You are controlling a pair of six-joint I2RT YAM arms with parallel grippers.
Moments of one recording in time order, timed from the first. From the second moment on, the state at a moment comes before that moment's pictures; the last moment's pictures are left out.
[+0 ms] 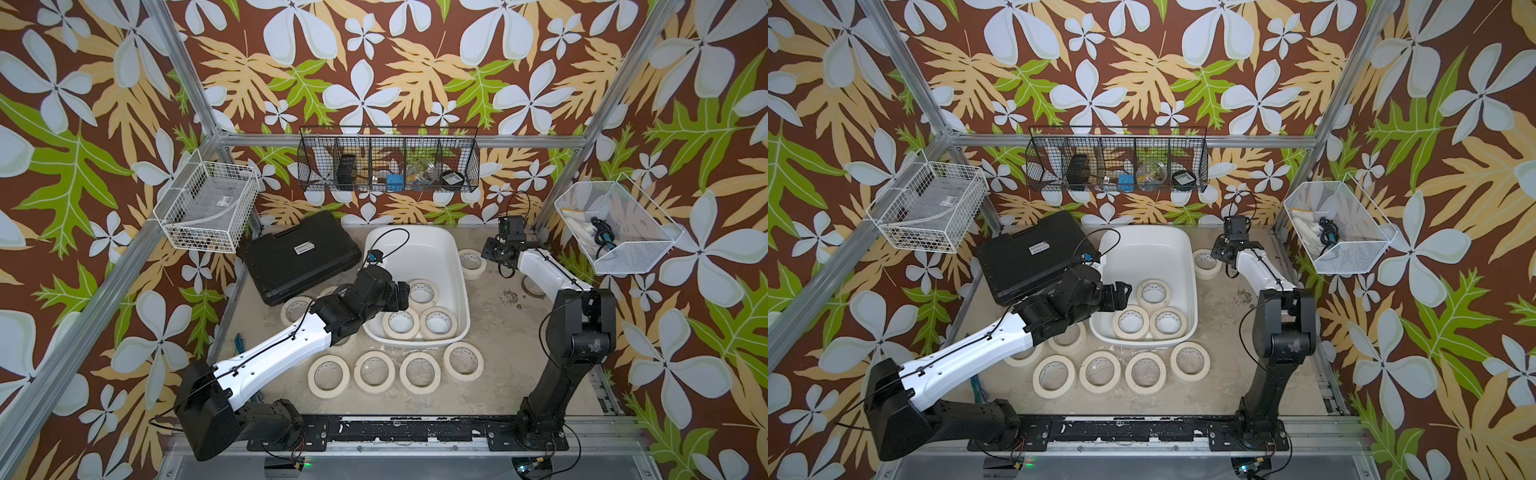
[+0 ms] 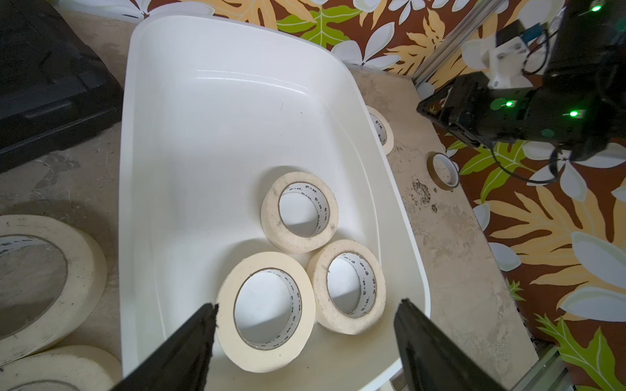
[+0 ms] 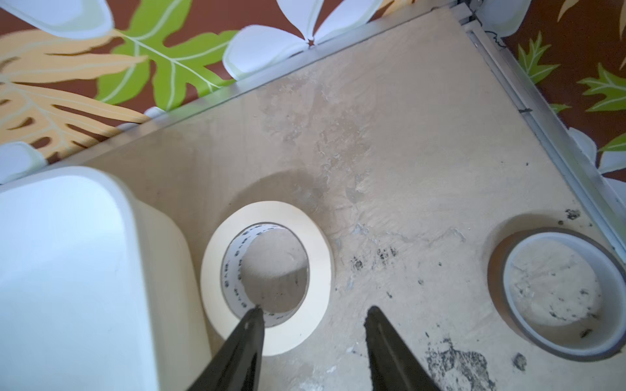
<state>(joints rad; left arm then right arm) -0.81 1.33 1.11 -0.39 -0.20 -0.64 0.03 1.83 1.44 -0.43 0.10 0.38</state>
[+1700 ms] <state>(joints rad) -0.72 2.08 1.52 -0.45 -0.15 -0.61 0.24 0.99 1.01 -0.72 -0.14 0.34</state>
